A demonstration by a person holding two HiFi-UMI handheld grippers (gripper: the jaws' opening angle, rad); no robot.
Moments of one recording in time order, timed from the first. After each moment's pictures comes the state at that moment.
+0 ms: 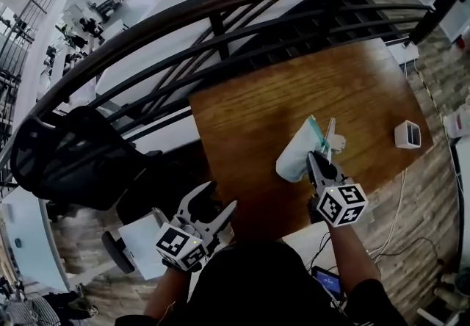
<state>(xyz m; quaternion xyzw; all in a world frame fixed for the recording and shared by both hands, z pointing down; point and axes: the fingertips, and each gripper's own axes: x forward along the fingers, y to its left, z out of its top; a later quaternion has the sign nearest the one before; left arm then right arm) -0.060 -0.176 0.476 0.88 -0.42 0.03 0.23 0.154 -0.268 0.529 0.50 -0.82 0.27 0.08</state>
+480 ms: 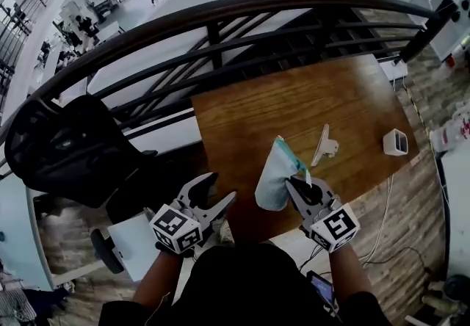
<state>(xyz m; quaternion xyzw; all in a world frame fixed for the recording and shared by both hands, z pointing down) -0.069 -0.177 0.480 0.89 -0.37 0.01 0.24 0.068 -0.184 0.458 0.33 -0.93 0.10 0.13</state>
